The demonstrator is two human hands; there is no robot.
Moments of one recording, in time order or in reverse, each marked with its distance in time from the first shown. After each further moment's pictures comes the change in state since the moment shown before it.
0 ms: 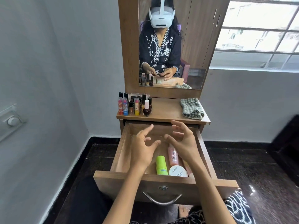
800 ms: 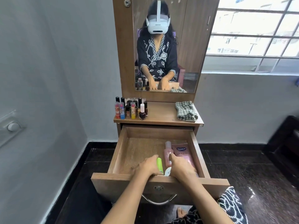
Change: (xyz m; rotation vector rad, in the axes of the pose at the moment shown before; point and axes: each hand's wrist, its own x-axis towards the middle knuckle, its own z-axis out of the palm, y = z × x) left_hand -0.005 -0.026 0.032 0.800 -0.735 -0.292; right_hand -0.034 0.020 0.000 -1.025 -0.434 0.285
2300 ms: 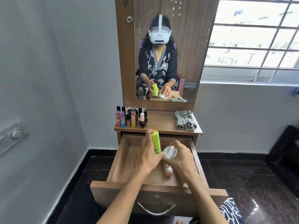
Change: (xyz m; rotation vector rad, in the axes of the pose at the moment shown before) left_hand -0.013 0.022 -0.038 -0.306 0.715 0.282; right_hand 0.018 0.005 -0.027 0.490 0.482 -0.143
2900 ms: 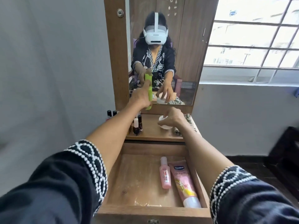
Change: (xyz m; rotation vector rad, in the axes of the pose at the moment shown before) left_hand 0.194 0.053 -0.065 0.286 -0.058 0.108; right_hand 0.176 -0.039 -0.023 -0.133 -0.127 0.061
